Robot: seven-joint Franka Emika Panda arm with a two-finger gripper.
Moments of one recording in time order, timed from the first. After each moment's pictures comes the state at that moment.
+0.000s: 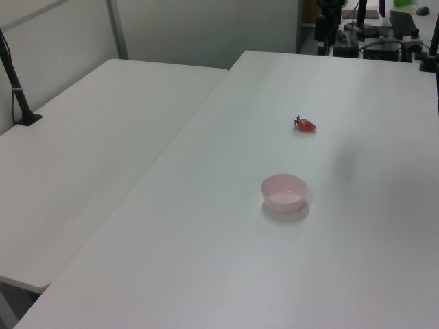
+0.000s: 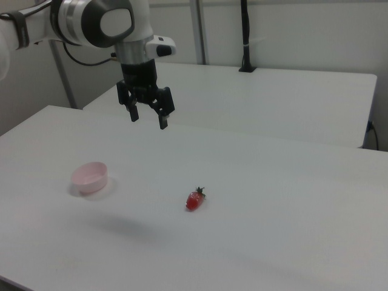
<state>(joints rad) 0.02 0.10 -0.16 -1.55 0.01 1.63 -0.09</state>
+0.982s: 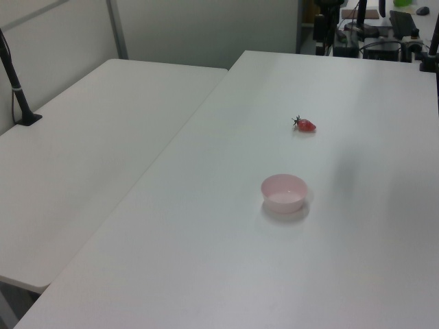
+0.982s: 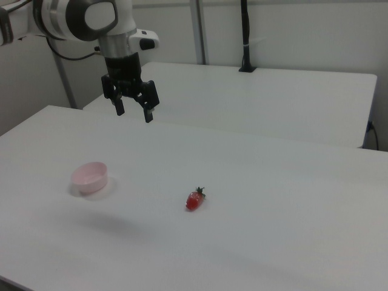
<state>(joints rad) 0.09 0.07 -0.16 -1.55 0.02 1.61 -0.04</state>
